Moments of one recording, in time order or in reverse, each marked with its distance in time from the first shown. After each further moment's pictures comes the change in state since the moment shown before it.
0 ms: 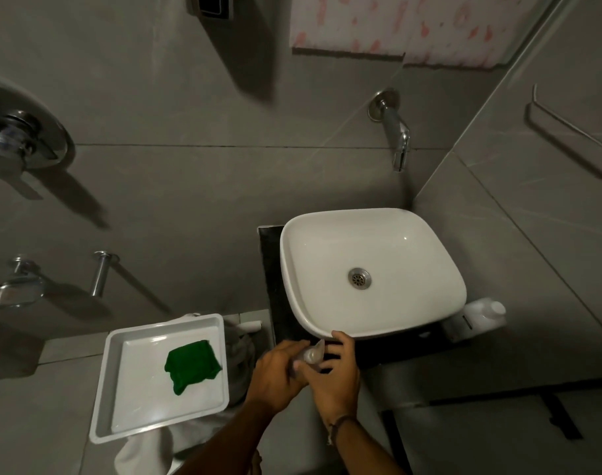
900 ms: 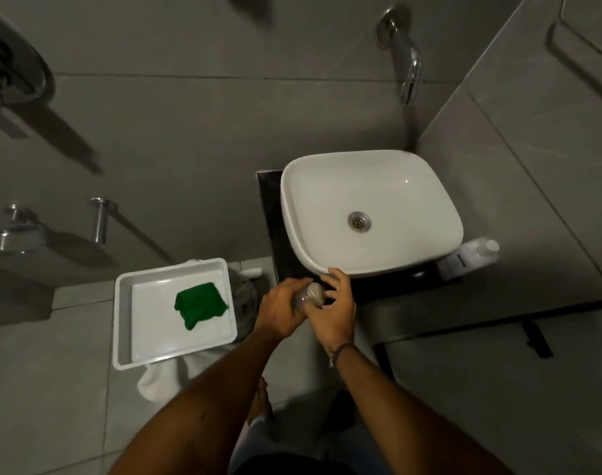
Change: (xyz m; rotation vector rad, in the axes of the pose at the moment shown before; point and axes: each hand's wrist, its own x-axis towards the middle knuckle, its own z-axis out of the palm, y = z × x) left_hand -0.005 0.007 -0.005 -0.005 -0.053 -0.037; right_hand -0.013 -0.002 0.002 0.002 -0.013 -0.046
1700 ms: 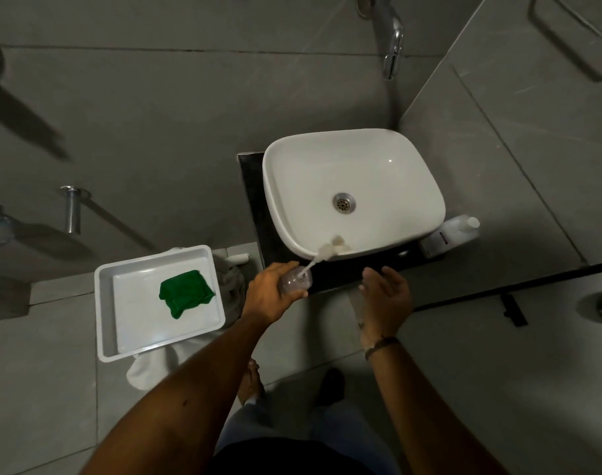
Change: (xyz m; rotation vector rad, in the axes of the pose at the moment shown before) left_hand 0.004 -0.011 0.009 0.017 0.024 -0.069; right_hand 0.009 -0.004 -0.078 0.546 0.514 0.112
